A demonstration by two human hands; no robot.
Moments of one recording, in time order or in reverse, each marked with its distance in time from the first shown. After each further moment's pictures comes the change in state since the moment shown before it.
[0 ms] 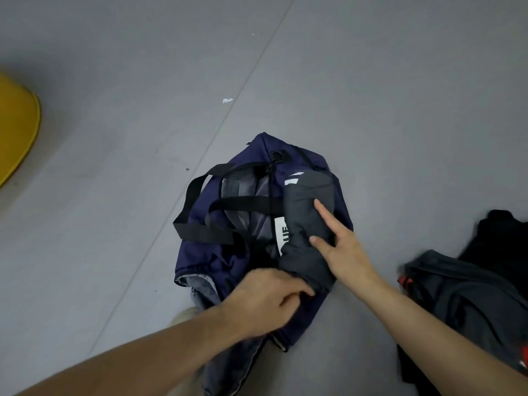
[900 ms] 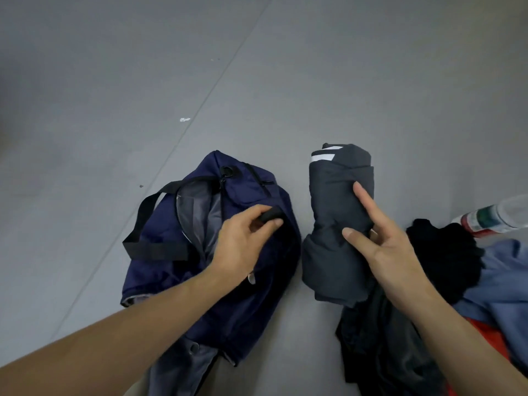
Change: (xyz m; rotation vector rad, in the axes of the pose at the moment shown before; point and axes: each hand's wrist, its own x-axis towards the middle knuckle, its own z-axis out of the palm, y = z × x) left_hand 0.101 0.058 -0.040 -0.676 0.443 -0.313; right_hand -0.060 -0.059 -0.125 0.168 0.201 -0.087
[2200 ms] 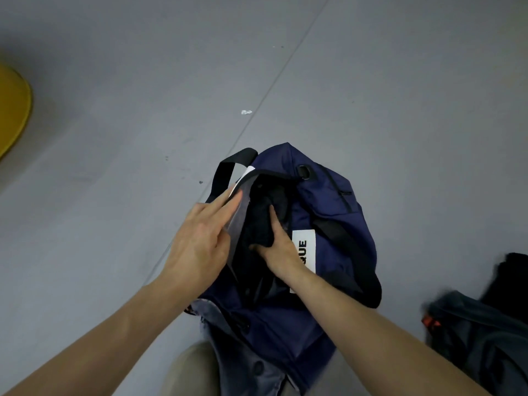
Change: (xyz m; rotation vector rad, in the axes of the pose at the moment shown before) left_hand 0.003 -0.064 -0.200 0.758 0.181 0.271; right_hand 0.100 0.107 0.286 -0.319 -0.338 0.266
